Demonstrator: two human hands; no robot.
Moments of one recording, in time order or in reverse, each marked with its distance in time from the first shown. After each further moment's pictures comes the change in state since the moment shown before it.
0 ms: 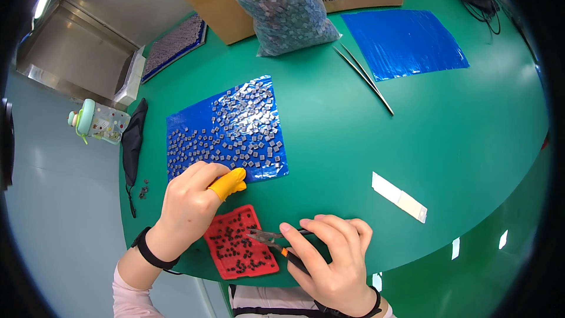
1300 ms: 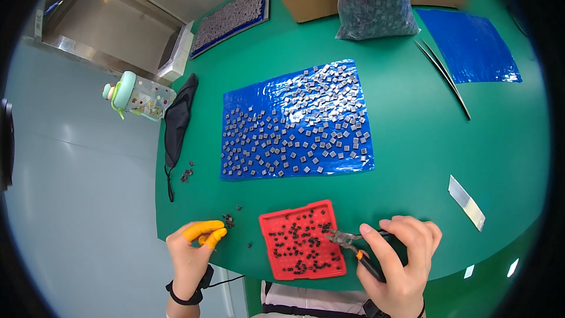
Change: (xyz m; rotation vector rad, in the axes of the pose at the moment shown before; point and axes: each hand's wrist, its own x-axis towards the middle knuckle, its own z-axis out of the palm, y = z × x) left_hand -0.142 0.009 -0.034 -0.378 0.099 -1.042; right_hand 0.005 -0.014 0.005 -0.069 -0.016 0.019
